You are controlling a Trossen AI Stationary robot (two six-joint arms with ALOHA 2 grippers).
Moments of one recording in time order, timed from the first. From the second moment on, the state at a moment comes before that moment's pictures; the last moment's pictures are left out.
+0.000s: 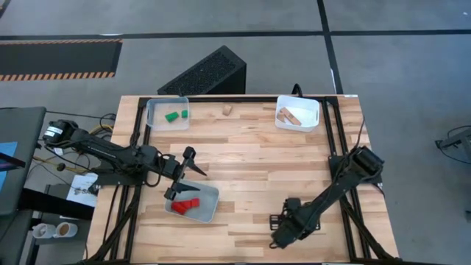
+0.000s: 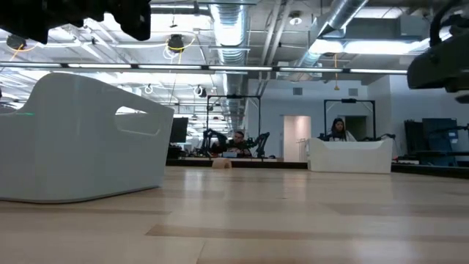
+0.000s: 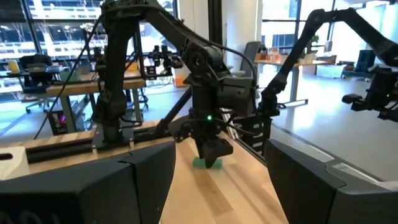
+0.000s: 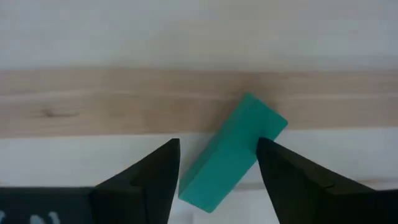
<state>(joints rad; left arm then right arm) -0.22 0.97 0.32 0.70 0.15 0.03 0.71 1.94 1.28 -0.90 -0.05 2.30</state>
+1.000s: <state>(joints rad) -0.22 0.97 0.32 0.69 0.15 0.04 0.80 1.87 1.28 -0.91 -0.02 2.36</state>
